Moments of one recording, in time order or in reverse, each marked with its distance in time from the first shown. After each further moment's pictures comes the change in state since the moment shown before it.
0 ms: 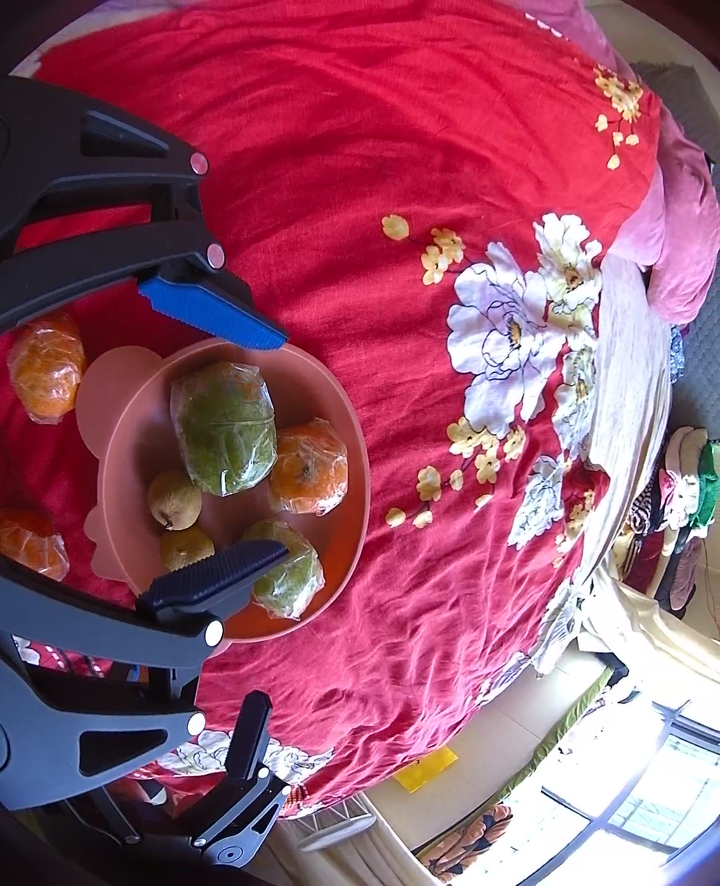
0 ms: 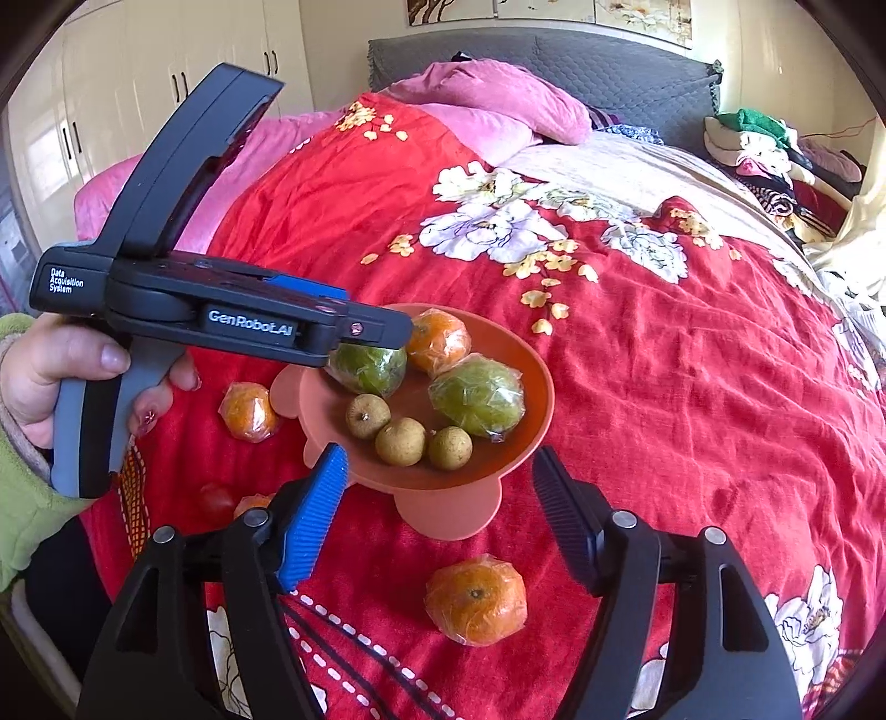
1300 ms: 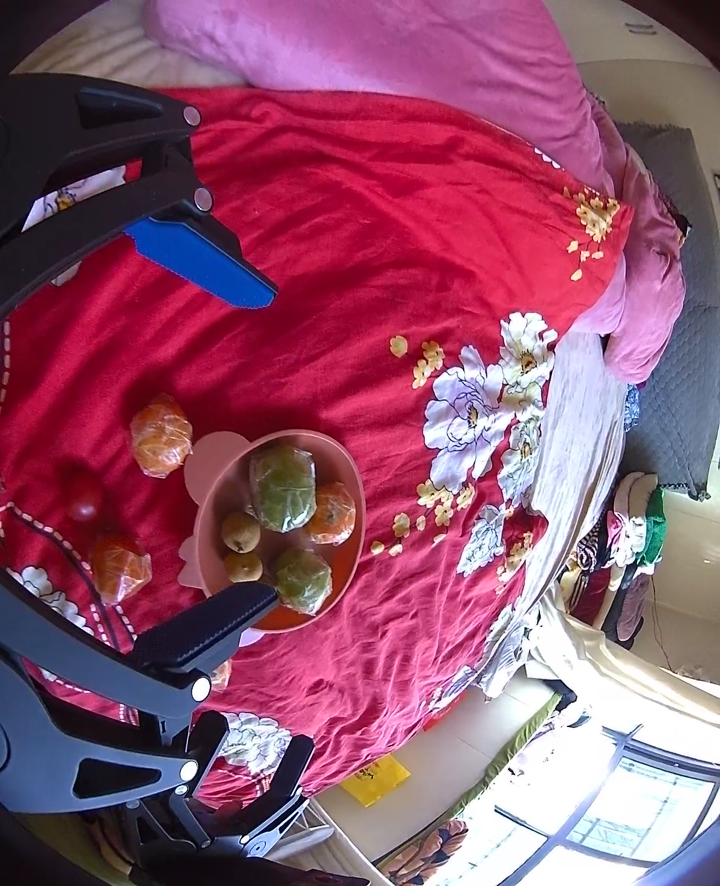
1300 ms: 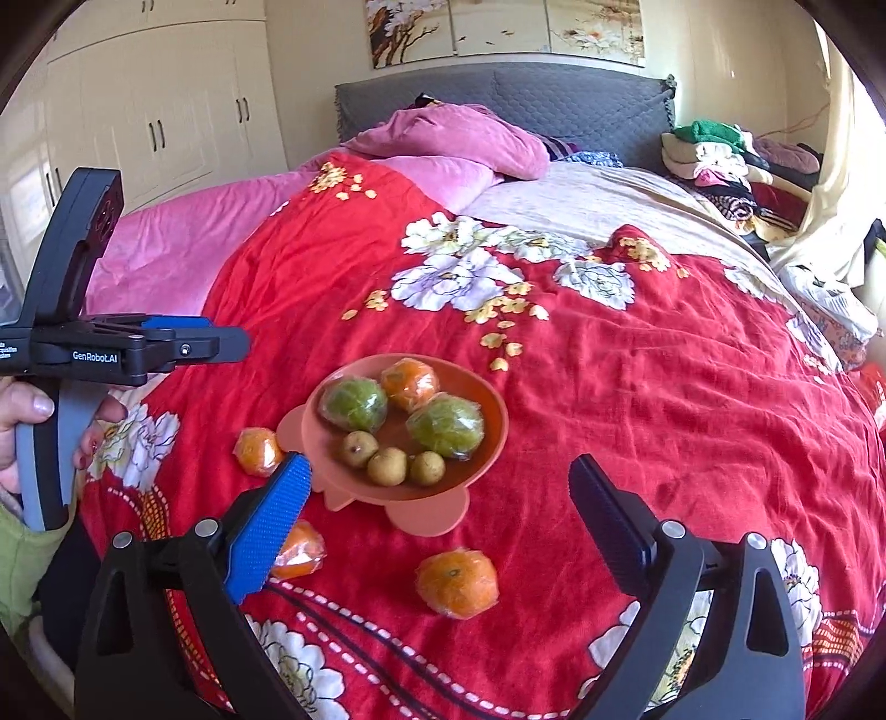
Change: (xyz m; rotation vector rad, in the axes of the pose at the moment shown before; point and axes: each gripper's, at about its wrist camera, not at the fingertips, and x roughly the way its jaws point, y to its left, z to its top) left arm -0.085 0.022 -0.035 -0.069 -0.120 0.081; right arm -0.045 0.001 -0.002 0.066 -0.104 -0.034
